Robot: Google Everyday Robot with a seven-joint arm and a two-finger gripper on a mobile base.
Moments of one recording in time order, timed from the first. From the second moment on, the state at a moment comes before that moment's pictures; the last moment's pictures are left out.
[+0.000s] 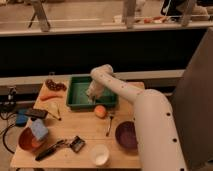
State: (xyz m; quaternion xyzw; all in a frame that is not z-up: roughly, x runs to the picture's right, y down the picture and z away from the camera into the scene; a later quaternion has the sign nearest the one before) arm -0.060 0.058 0.978 -0.15 -0.29 -0.55 0.77
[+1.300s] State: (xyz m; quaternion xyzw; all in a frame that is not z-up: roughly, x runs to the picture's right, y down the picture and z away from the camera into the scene) arm -0.054 -0.011 1.025 -0.14 -0.26 -0.53 0.80
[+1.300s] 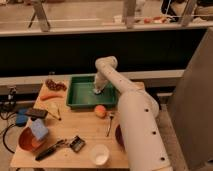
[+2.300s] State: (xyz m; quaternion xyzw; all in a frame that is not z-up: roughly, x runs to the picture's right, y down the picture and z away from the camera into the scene) arm -0.124 0.045 0.960 -0.08 -0.34 -0.60 0.72
